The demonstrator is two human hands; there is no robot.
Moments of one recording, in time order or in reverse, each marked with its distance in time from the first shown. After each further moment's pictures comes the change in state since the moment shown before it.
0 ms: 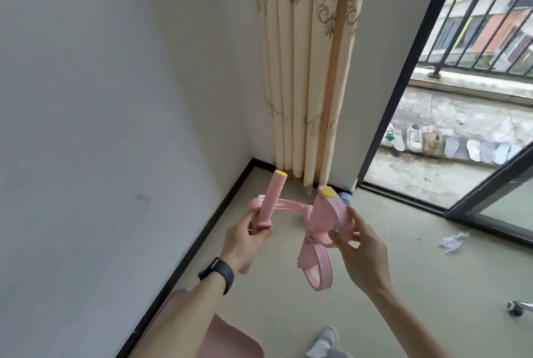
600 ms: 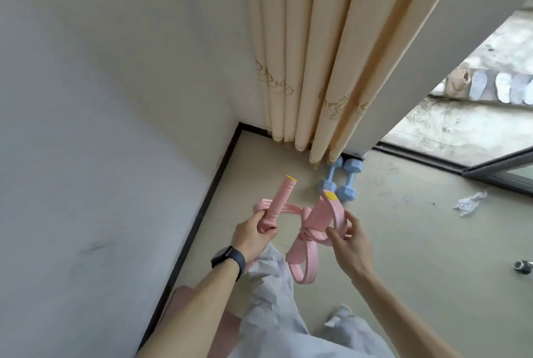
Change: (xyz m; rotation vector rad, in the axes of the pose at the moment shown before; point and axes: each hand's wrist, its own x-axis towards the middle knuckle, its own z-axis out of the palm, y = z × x) left_hand 0.309 -0.078 0.011 0.187 -0.351 -0.278; right_hand 0.238 0.054 0.183 -0.004 -0.063 0.601
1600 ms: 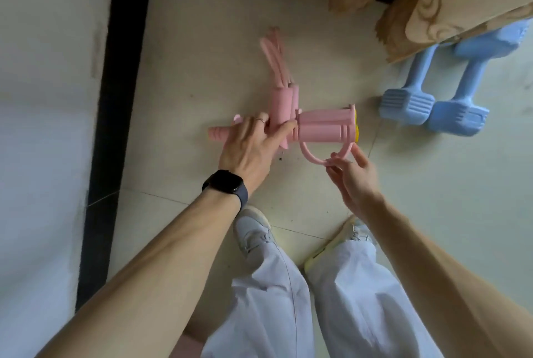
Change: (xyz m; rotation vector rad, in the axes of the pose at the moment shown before) left_hand 0.543 -0.257 0.199 0.763 0.053 0.502; right_hand 0.472 0.298 0.334 0.496 -0.089 0.580
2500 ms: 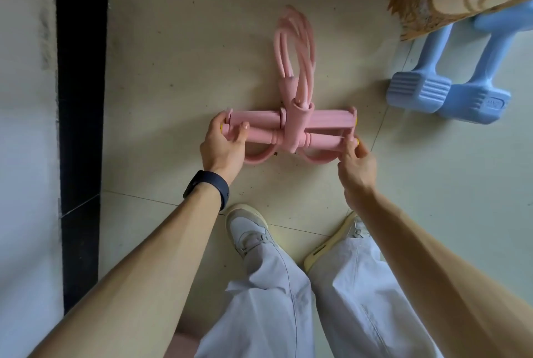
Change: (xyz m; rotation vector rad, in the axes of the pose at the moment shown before) left_hand 0.020 -0.033 0.061 -0.852 0.023 -0.898; right_hand 0.051 0.030 0.006 -0.215 0.239 -0.175
